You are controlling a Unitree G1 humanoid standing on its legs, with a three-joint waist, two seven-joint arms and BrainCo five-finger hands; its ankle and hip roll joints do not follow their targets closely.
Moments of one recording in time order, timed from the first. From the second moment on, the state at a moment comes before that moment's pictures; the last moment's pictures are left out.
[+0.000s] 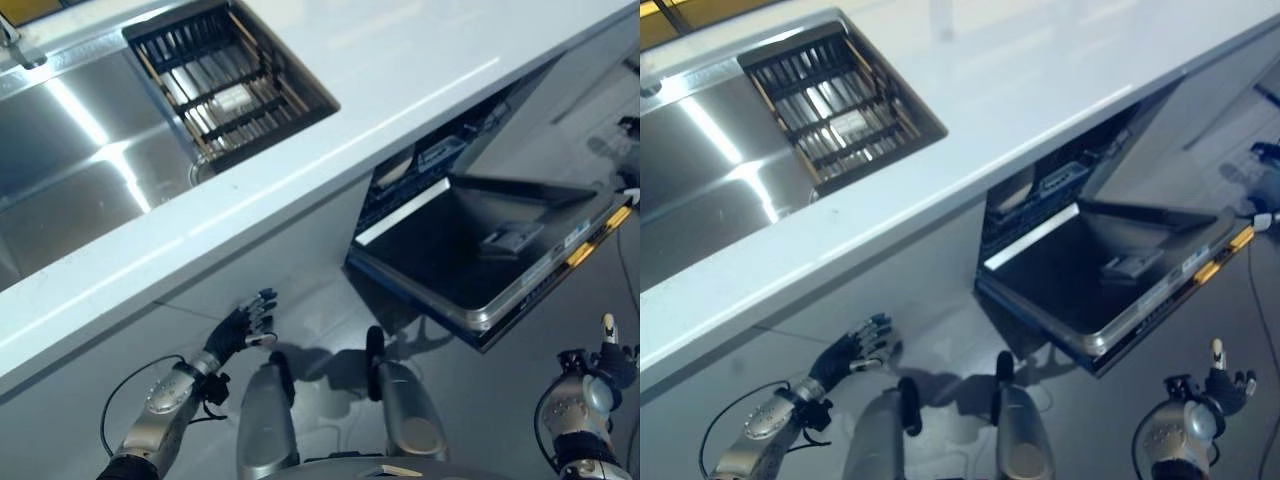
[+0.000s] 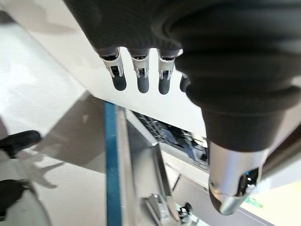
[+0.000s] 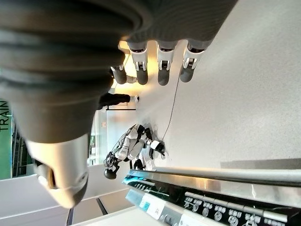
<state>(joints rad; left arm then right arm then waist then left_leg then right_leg) 0.11 0.55 -0.30 0.33 -0.57 -0.30 -0.39 -0.10 -0.41 -0.32 0.72 1.01 -0.42 -0.46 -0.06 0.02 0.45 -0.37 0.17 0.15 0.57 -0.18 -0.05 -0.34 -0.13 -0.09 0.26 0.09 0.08</state>
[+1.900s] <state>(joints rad) 0.10 0.63 -0.44 0.17 -0.62 -0.31 -0.39 -0.45 -0.68 -0.25 1.06 1.40 -0.08 0.17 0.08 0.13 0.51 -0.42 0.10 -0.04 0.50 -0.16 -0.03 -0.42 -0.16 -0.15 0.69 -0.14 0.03</state>
